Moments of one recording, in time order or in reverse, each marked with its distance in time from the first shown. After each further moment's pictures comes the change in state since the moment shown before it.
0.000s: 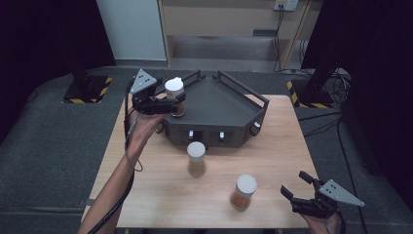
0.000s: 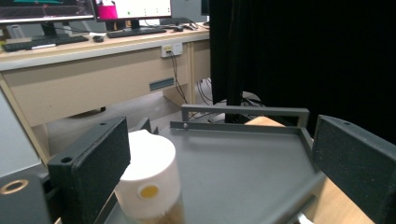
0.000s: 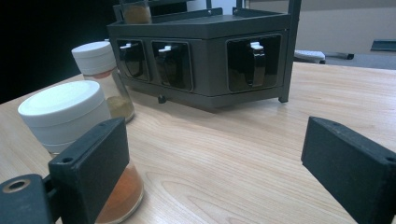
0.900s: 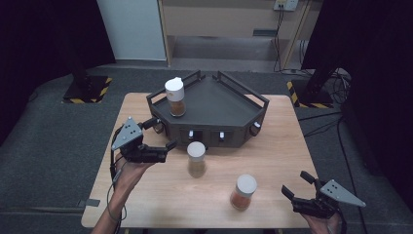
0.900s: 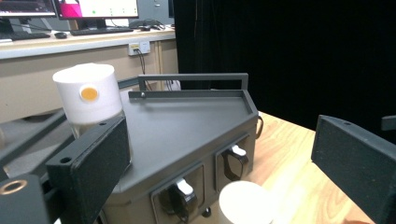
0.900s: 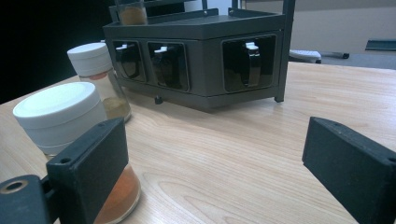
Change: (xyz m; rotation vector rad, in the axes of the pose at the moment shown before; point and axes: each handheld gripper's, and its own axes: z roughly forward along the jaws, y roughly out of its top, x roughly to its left) left arm -0.020 -0.083 -0.071 -0.038 -0.118 -0.019; right arm 0.001 0.000 -0.001 -0.003 -0.015 0.005
